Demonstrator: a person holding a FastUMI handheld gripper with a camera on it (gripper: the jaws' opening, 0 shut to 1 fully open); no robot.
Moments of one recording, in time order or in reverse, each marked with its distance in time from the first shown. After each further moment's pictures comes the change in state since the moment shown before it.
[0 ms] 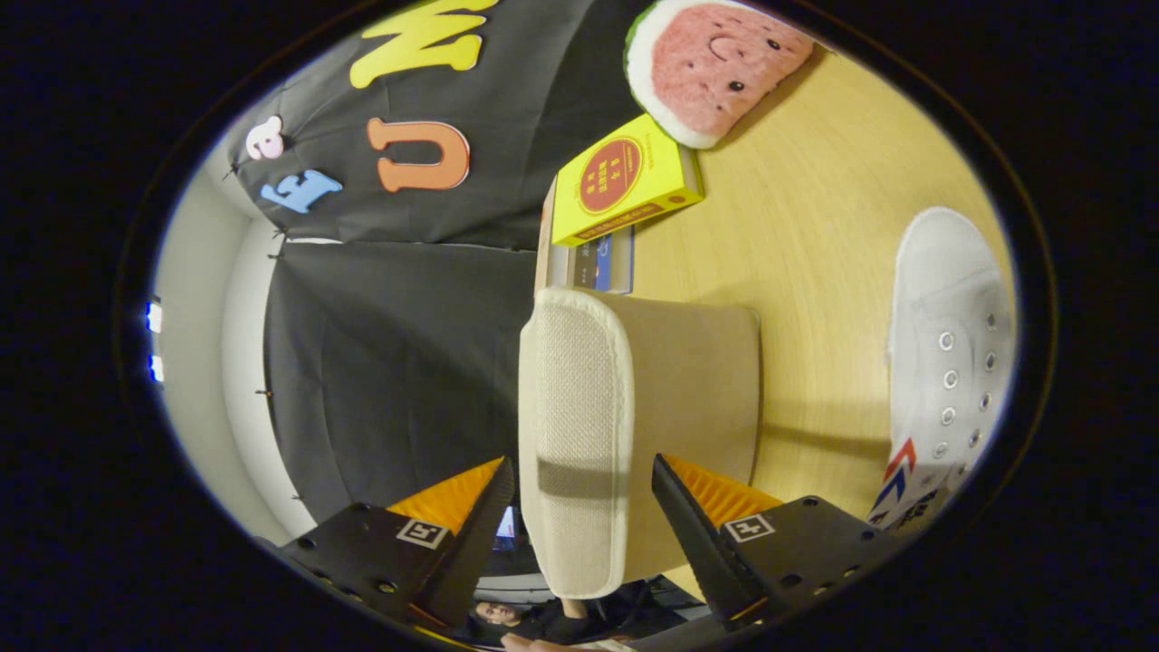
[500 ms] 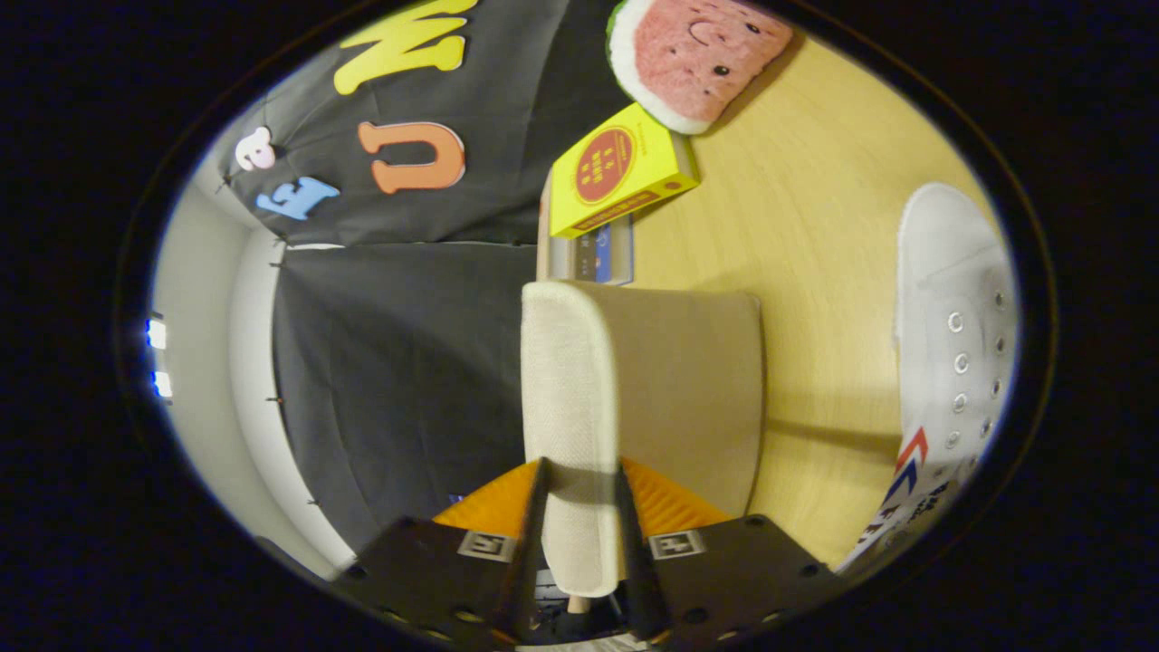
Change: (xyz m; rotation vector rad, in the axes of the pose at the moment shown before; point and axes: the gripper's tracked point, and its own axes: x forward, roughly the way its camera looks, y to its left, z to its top) arm -0.005 -0.004 0.001 0.046 0.006 -0.013
